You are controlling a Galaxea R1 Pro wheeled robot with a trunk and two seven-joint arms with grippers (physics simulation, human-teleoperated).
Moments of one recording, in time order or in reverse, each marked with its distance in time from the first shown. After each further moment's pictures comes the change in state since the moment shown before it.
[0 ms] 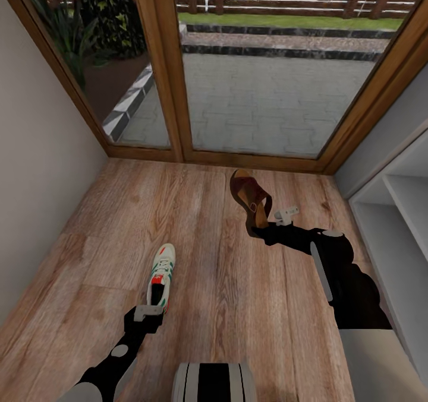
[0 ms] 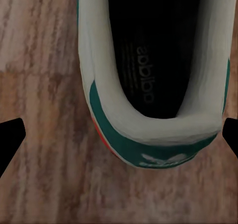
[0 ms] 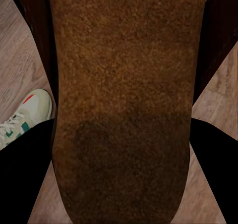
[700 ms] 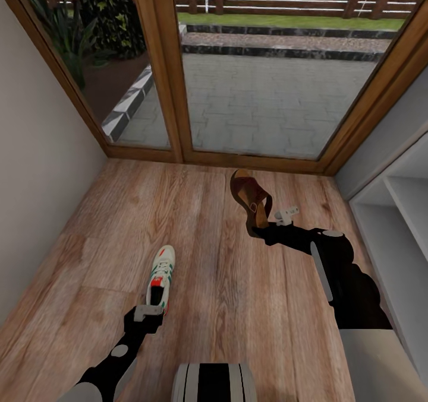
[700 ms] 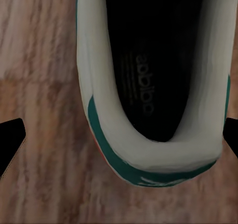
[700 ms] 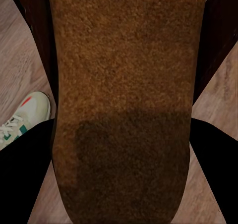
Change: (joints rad) left arm 0.000 0.000 0.000 0.000 -0.001 0.000 0.000; right arm 0.000 -0.001 0.000 0.000 -0.002 0.001 0.000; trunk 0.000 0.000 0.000
